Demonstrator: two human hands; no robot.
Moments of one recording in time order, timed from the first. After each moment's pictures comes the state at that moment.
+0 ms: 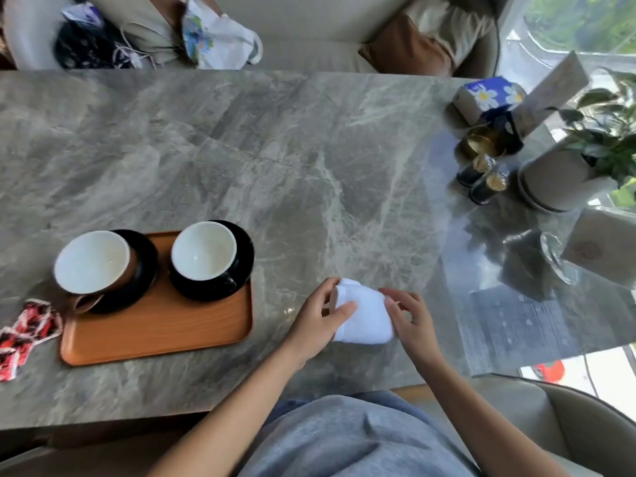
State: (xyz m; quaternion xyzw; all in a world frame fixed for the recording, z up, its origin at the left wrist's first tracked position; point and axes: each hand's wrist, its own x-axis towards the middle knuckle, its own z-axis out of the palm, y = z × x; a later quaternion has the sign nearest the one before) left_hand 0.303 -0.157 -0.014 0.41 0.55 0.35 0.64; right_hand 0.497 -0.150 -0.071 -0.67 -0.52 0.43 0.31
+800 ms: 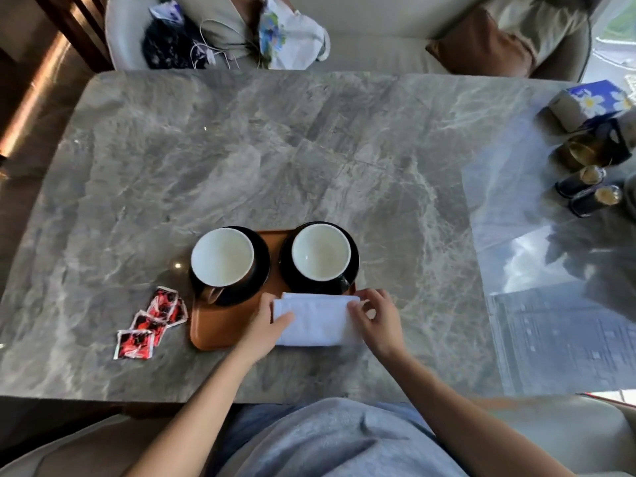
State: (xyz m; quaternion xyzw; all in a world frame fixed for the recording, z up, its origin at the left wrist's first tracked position) left_hand 0.052 -0.199 -0.058 0.39 0.74 0.21 0.51; right_hand 0.268 -0.162 -0.084 -0.65 -0.60 0.41 0.22
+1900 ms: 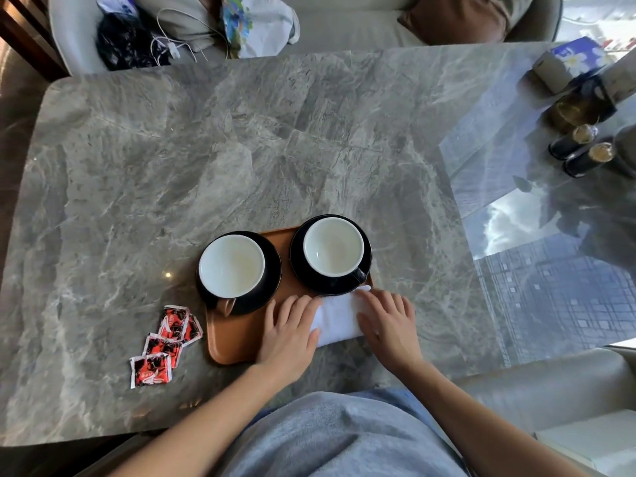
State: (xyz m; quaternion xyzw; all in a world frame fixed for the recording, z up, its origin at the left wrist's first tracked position) left_hand 0.044 -0.215 -0.084 0.77 0.62 -0.04 0.16; right_hand 0.254 -0.199 -0.095 -0.63 -0.75 0.19 0.08
